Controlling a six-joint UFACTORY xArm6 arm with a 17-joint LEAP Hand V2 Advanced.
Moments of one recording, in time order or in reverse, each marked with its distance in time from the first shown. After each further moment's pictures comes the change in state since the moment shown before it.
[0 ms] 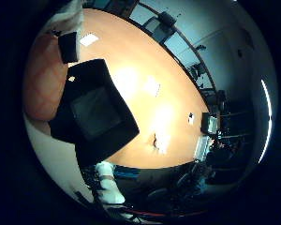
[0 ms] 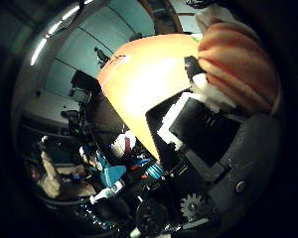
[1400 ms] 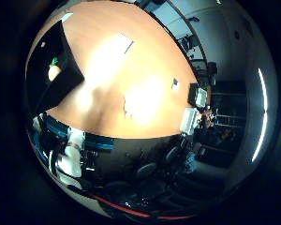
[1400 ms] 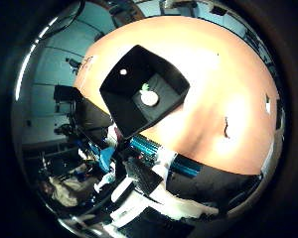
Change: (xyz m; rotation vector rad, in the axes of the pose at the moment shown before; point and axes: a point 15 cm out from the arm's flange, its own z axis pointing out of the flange) arm 0.247 0.205 -0.074 -0.234 0.182 0.245
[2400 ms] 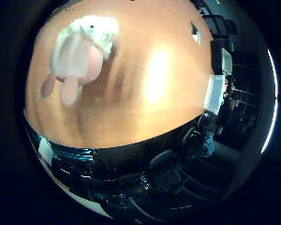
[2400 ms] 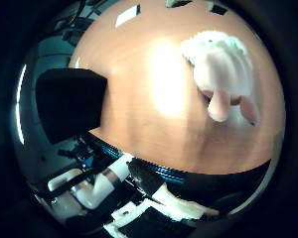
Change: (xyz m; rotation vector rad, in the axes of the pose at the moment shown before) arm 0.185 0.107 0.353 -0.245 -0.091 0.238
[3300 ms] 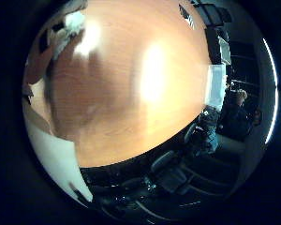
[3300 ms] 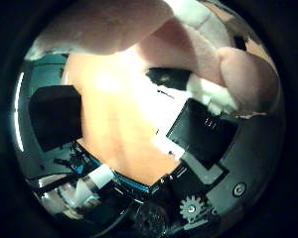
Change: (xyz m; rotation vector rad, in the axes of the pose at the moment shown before) arm 0.083 -0.018 0.019 0.142 0.018 0.066
